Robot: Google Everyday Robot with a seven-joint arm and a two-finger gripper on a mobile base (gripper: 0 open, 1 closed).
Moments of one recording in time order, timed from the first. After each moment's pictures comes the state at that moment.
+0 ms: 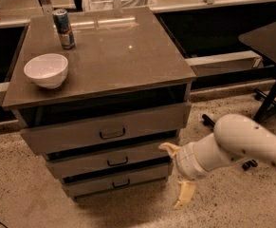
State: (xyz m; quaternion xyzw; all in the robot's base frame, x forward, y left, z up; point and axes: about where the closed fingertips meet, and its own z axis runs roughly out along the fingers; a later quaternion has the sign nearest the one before) arm 0.409 -0.088 0.641 -0.71 0.63 0.20 0.25
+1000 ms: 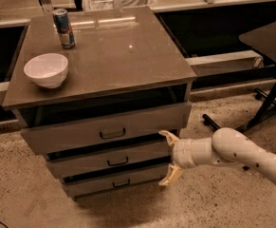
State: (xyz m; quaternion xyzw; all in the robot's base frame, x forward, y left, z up) arm 0.516 -0.084 0.568 -0.66 0.61 0.18 0.41
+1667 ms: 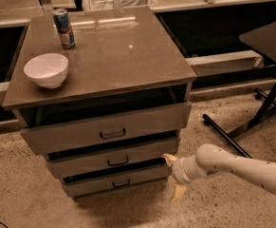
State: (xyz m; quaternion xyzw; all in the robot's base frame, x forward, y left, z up) arm 0.510 -0.119 0.415 -0.73 0.61 0.13 0.28
